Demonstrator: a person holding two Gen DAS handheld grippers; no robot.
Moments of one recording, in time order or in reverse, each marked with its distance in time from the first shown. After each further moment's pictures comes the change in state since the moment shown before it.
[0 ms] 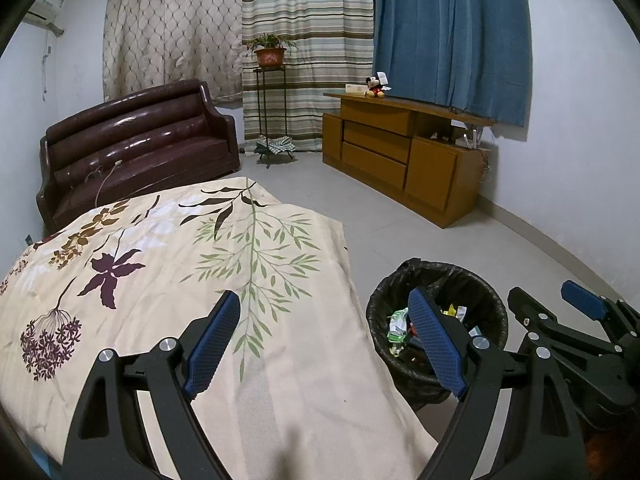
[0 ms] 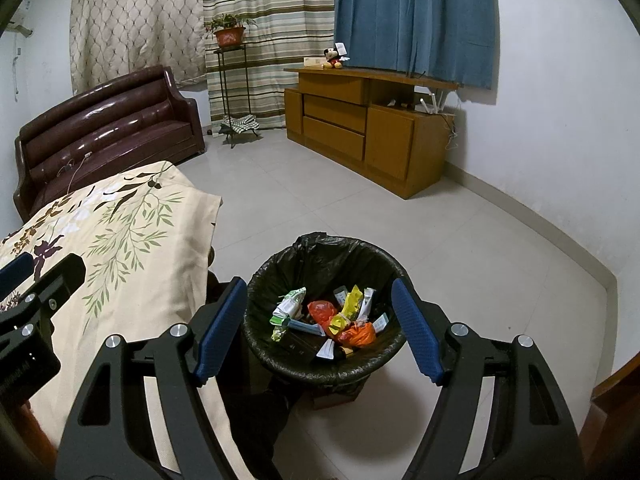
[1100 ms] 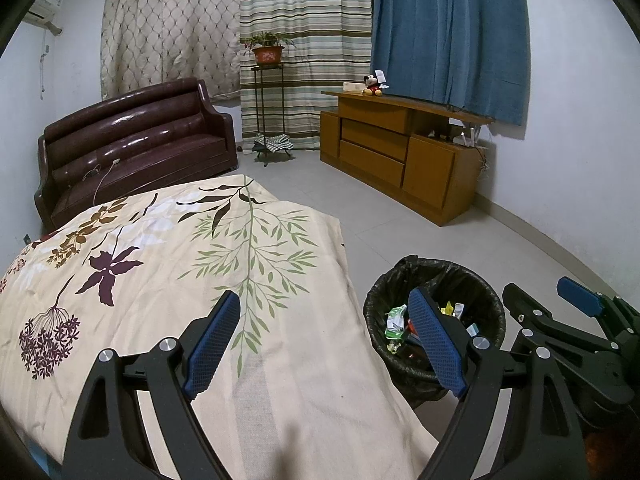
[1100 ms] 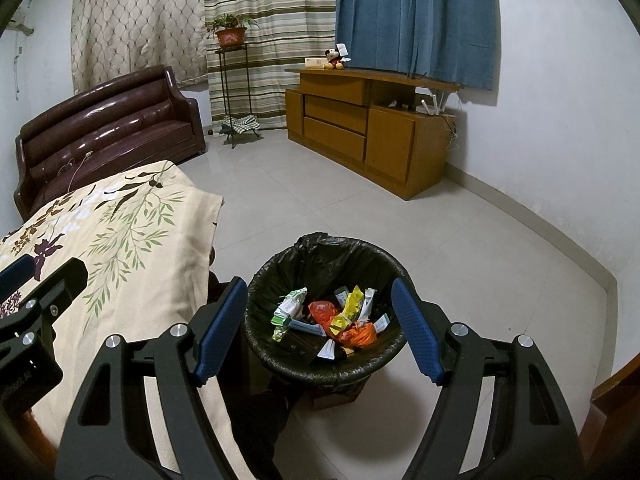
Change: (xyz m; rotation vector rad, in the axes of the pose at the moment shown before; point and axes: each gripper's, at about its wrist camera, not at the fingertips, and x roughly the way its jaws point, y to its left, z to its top) left arm 0.001 -0.004 -0.002 -0.003 0.004 -0.002; right arm 0.000 0.001 -0.001 -0.002 -0.002 0.000
